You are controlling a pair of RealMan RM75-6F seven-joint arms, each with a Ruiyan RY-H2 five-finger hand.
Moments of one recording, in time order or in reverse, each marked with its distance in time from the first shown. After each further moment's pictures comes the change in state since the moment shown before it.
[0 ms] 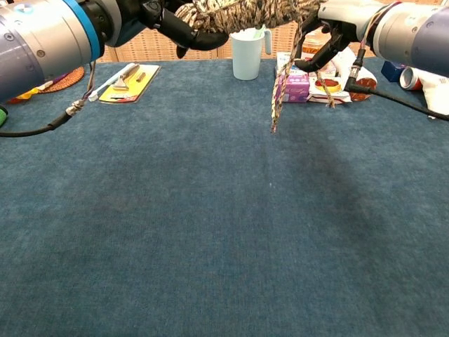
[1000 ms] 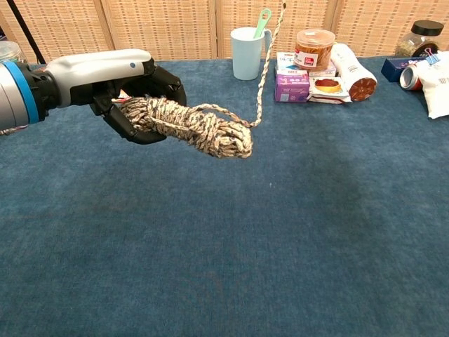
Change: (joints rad) left arm 0.053 0.179 0.211 0.034 0.240 -0.159 0.024; right arm 0.077 0.203 0.214 -0.094 0.215 0.034 -0.013
